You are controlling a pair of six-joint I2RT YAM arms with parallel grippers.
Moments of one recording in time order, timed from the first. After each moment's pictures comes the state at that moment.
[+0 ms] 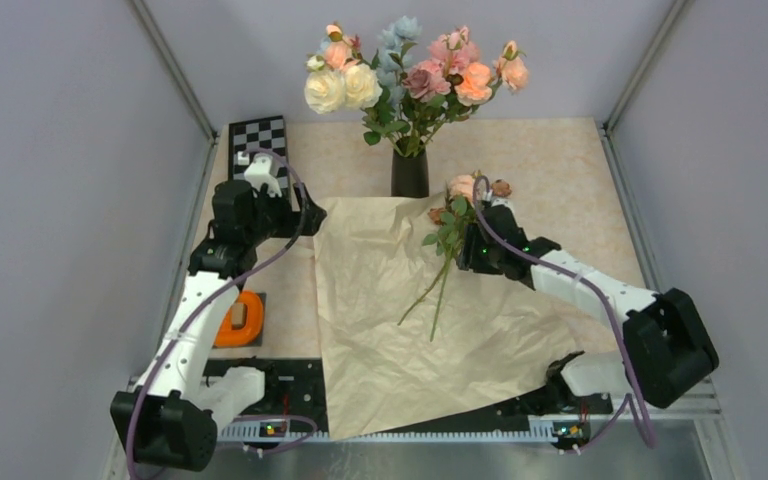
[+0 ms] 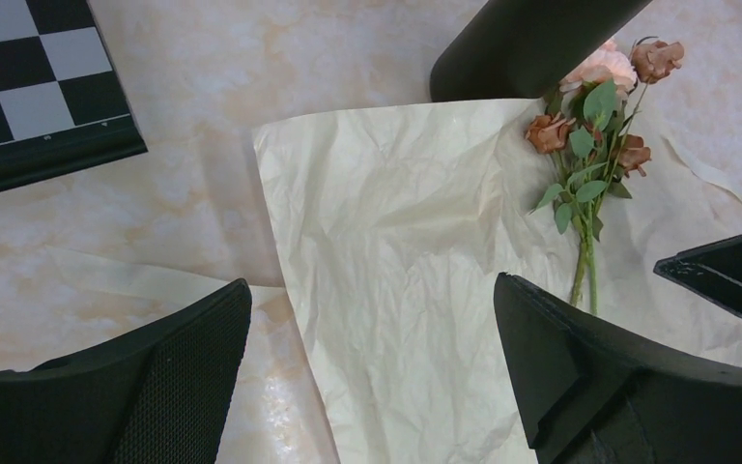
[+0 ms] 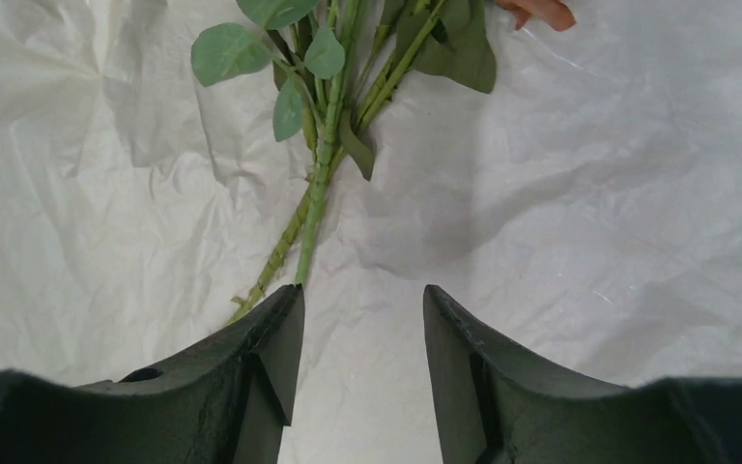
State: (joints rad) left arm -0.12 1.02 0.91 -0.33 0.28 -0.25; right arm 0.54 1.27 0.75 -0.32 0.11 0.59
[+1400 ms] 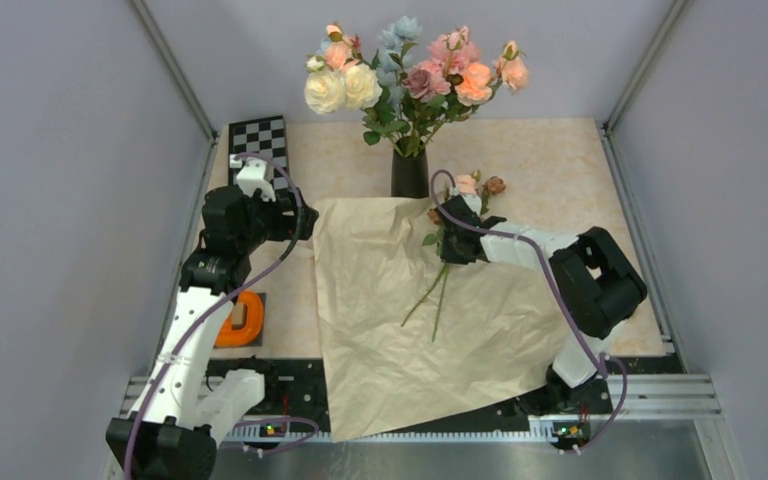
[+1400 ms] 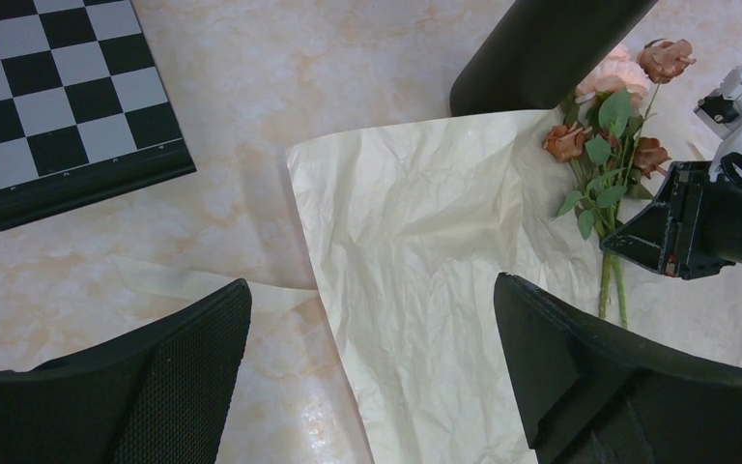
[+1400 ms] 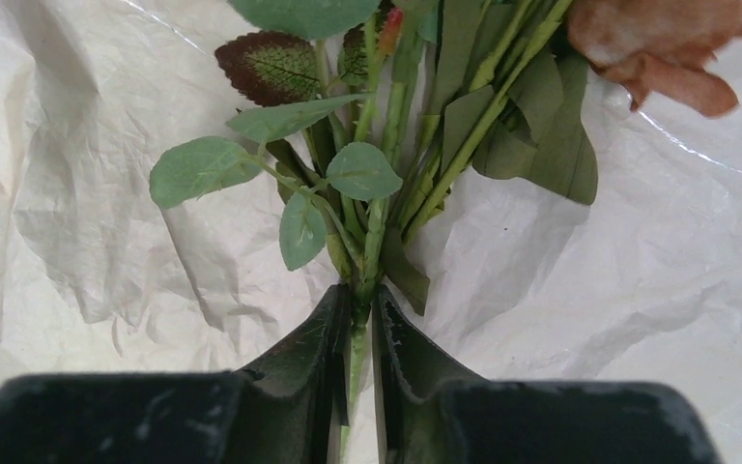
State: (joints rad) left arm -0.12 0.92 0.92 -0.37 0.22 -0.16; right arm 0.63 1.74 1.02 -0.31 0.24 0.65
